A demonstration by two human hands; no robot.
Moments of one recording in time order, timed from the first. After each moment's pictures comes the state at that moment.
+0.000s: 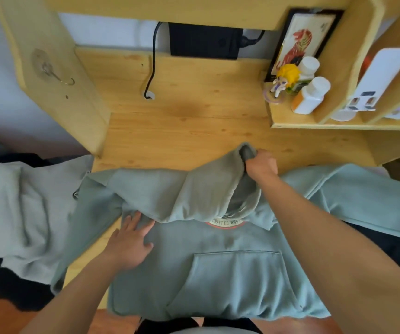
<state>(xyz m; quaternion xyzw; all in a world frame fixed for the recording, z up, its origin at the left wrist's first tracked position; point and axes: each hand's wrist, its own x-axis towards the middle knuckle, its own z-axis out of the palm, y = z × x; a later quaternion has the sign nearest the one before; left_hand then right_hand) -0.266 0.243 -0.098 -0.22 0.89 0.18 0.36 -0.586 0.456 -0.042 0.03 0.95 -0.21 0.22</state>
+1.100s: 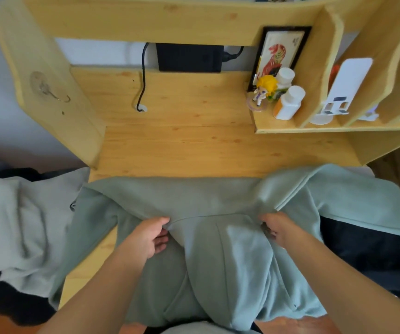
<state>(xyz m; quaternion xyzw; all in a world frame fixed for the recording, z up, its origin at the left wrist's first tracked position) -0.339 0.299 -0.073 -0.61 0.43 0.65 0.18 -0.497 0.572 -0.054 0.29 0.76 -0.45 0.37</state>
